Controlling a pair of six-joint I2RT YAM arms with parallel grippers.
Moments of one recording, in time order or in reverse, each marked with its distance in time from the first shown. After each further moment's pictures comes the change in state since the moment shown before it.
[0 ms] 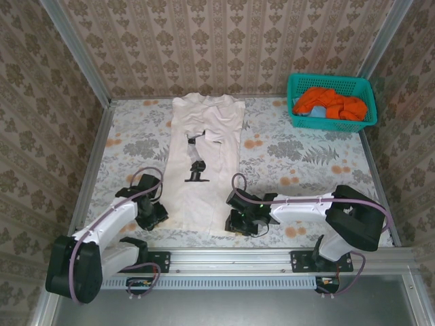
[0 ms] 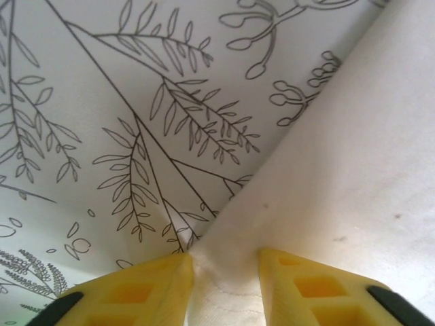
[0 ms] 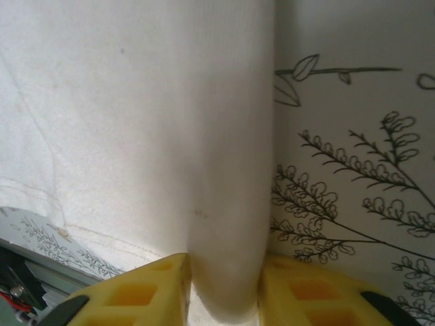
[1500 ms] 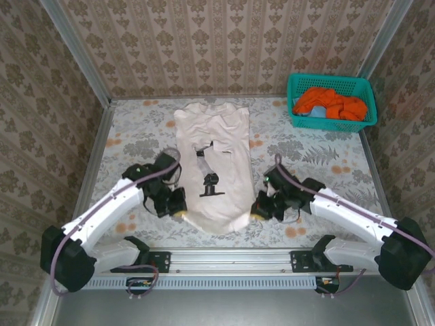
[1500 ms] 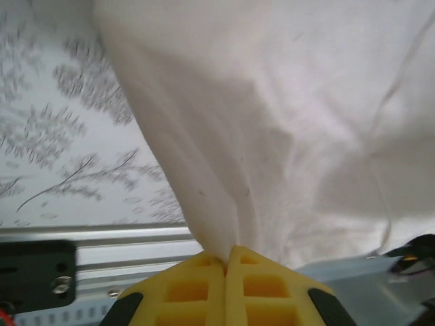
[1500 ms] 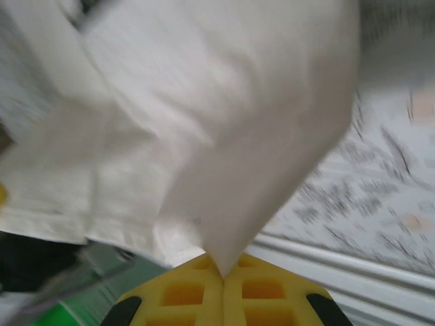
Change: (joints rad) left arm -0.259 0.091 0.470 -0.283 0.282 0.014; right arm -0.388 -0.404 0.039 -0.365 -0.212 -0.169
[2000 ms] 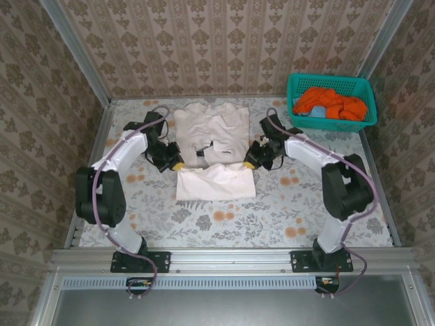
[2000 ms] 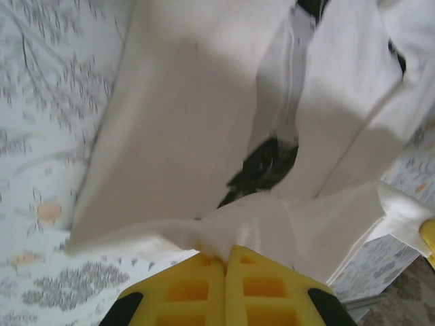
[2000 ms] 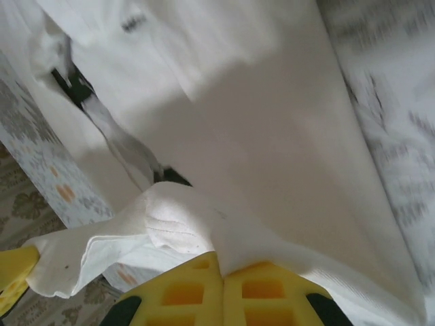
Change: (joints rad) left arm 0.352 0.550 0.394 0.143 0.101 0.127; right arm -0.296 0.681 0.557 0.041 -0.040 -0.146
